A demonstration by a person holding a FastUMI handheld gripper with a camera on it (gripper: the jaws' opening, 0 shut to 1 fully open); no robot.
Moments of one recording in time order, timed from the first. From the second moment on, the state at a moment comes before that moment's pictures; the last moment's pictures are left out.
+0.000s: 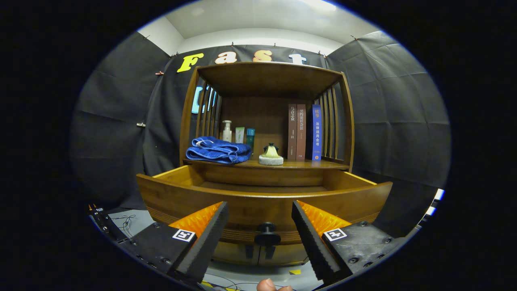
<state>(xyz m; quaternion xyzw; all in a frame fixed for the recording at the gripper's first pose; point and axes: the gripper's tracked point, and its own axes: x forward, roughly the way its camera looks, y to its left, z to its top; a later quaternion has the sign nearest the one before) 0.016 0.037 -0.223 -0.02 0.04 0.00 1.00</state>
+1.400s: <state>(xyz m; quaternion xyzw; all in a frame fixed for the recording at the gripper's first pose) 0.085 0.029 -0.240 -0.01 0.06 -0.01 1.00</state>
